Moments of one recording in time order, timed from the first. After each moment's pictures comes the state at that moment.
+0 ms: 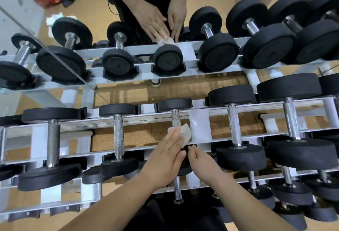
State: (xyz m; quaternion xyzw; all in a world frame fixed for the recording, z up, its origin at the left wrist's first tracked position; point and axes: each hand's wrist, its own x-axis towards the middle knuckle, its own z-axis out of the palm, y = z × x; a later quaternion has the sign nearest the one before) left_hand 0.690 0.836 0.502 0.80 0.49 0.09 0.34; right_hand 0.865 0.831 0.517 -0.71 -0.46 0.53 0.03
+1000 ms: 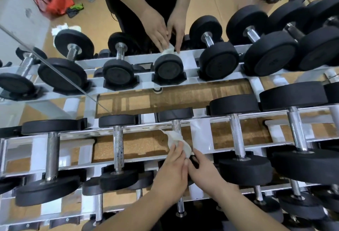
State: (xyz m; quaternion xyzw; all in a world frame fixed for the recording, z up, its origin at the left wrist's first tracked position) left_hand 0.723 0.837 0.520 0.71 0.57 0.09 0.39; right_hand 0.865 0.840 0.519 -0.71 -0.42 0.57 0.10
